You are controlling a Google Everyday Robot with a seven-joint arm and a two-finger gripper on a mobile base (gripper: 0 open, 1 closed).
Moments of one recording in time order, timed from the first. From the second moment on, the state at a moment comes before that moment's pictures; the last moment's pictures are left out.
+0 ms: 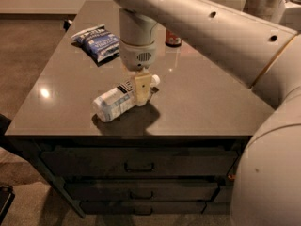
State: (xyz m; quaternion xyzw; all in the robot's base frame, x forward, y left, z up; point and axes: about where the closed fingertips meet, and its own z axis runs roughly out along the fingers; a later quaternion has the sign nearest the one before) arm 0.564 0.019 0.855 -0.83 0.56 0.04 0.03
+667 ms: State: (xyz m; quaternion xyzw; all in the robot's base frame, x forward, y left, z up) arm 0.600 0.010 0.873 -0.79 0.61 0.07 0.06
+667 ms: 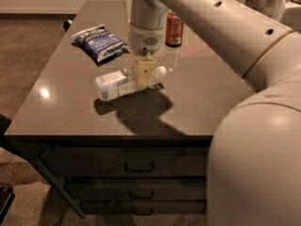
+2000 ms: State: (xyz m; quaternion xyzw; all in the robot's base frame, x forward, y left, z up) arm 0.742 -0.098 0.898 -0.62 0.77 -0.01 0.15
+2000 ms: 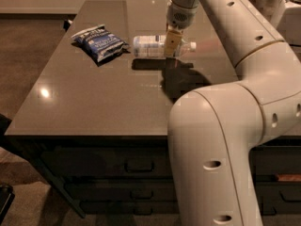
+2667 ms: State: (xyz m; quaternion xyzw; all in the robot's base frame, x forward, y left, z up) arm 0.767 -0.143 0.877 -0.56 0.81 -0.02 0.15
